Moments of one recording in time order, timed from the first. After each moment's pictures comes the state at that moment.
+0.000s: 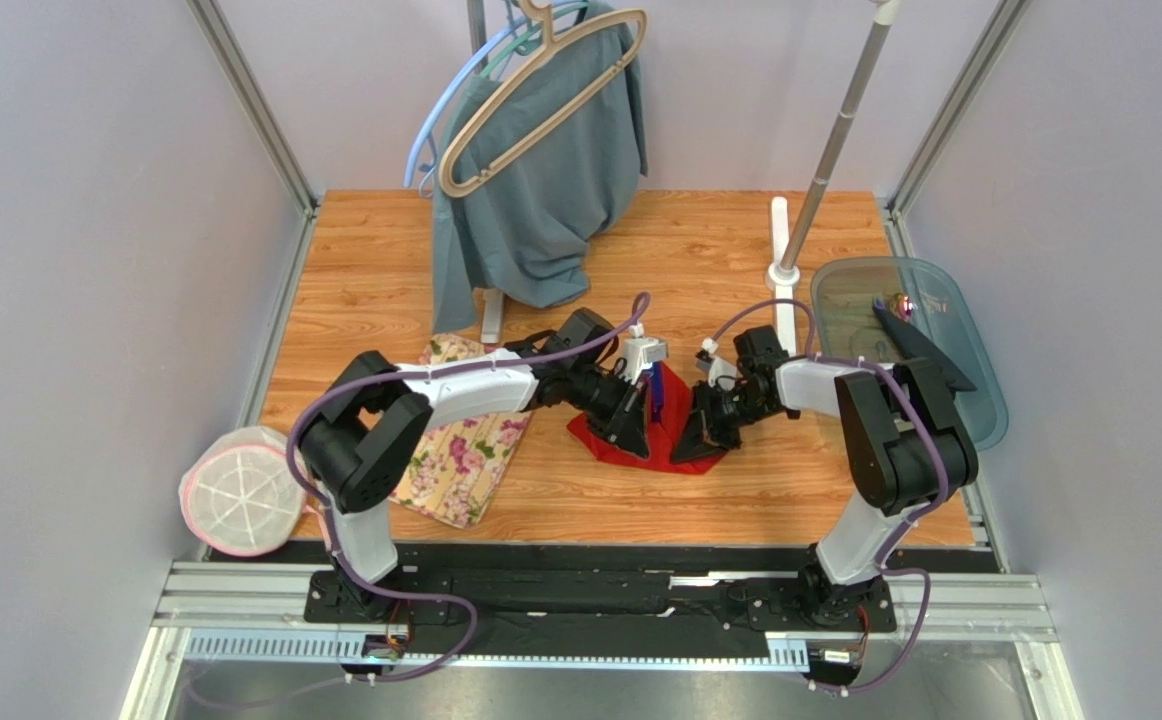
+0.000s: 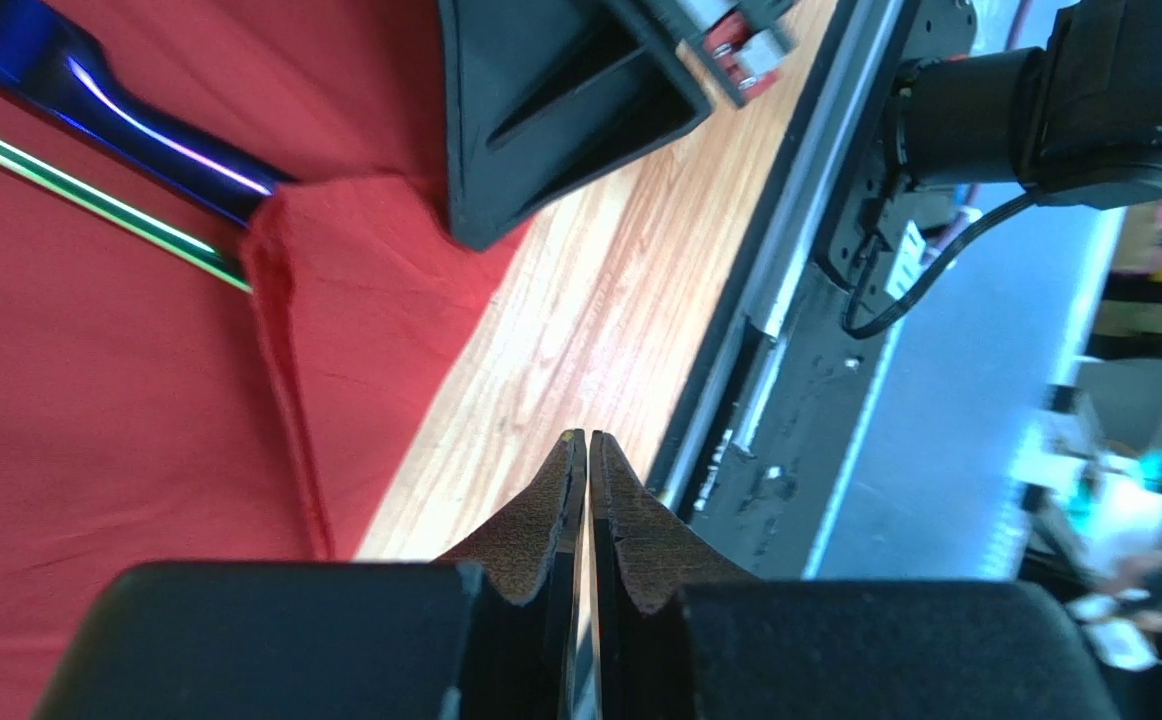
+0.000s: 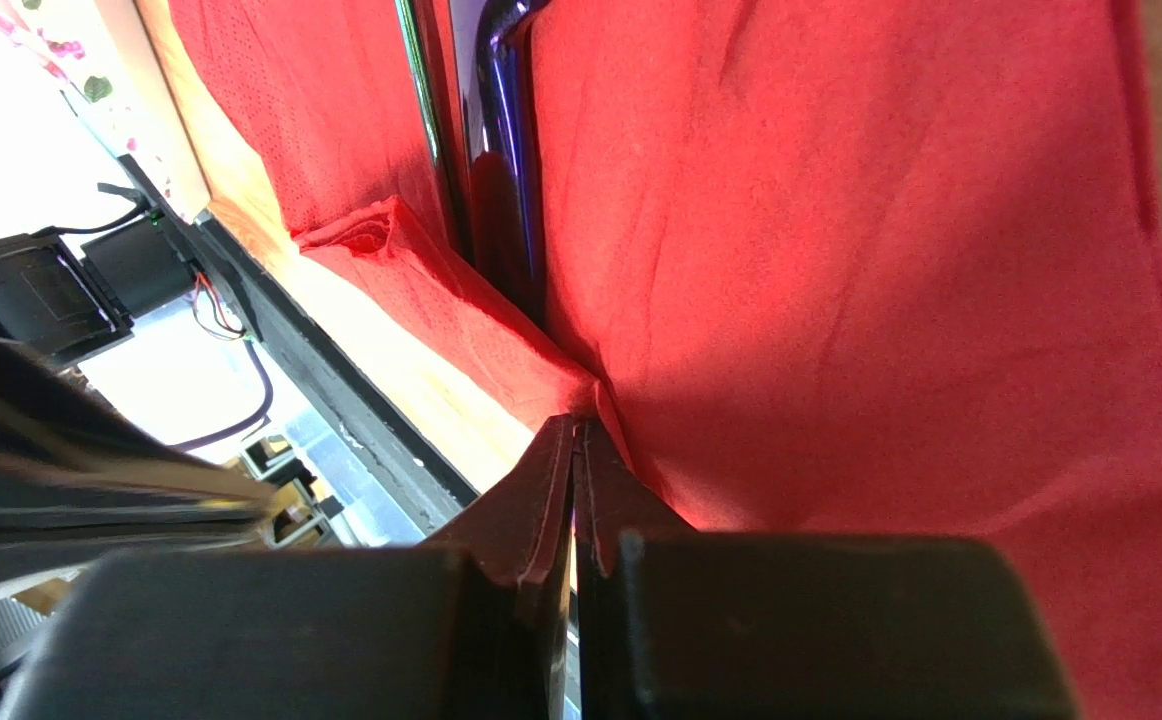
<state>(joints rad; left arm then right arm) -0.80 1.80 1.13 -0.20 0.72 -0.27 0.24 1.71 0.77 -0.38 -0.78 0.31</state>
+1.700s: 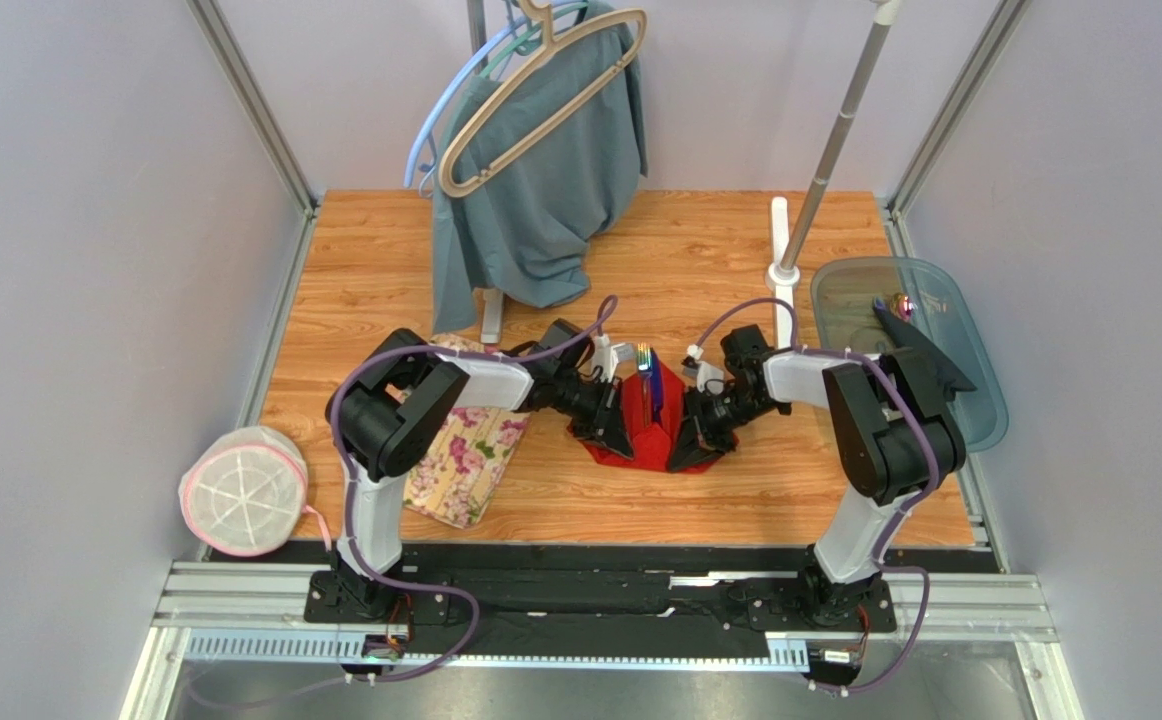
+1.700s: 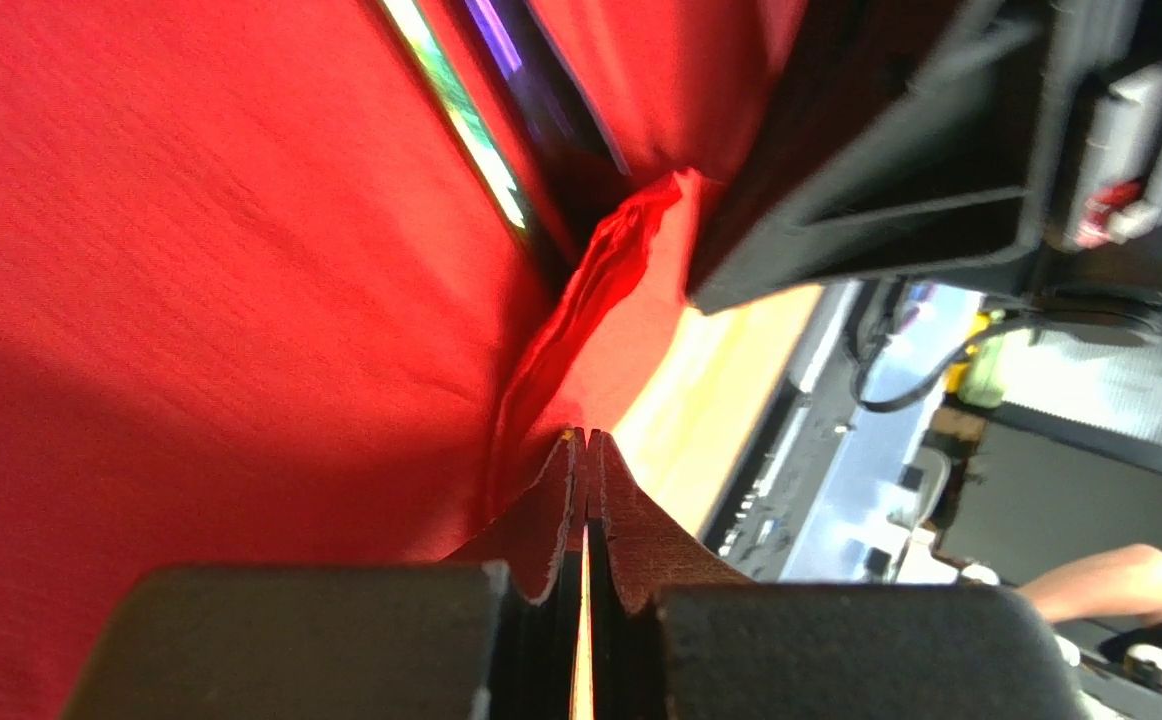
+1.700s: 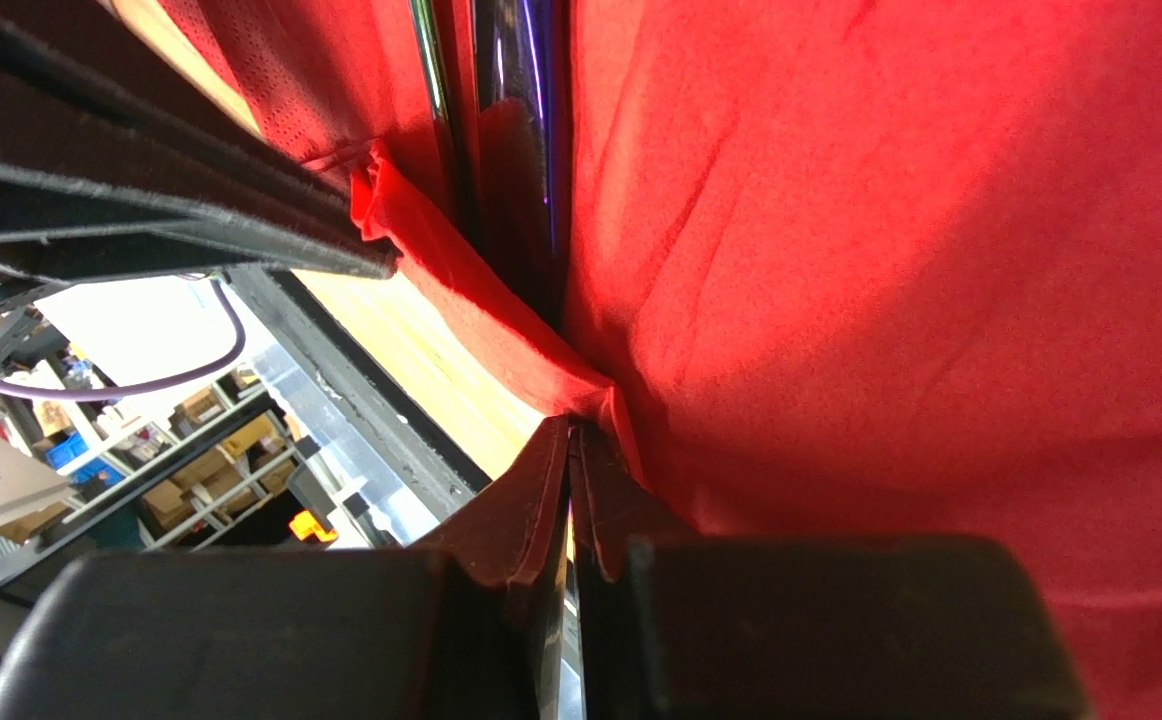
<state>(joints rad) -0.69 1.99 1.05 -0.01 0.80 -0.49 0.28 1.76 0.83 -0.49 -0.78 0.22</state>
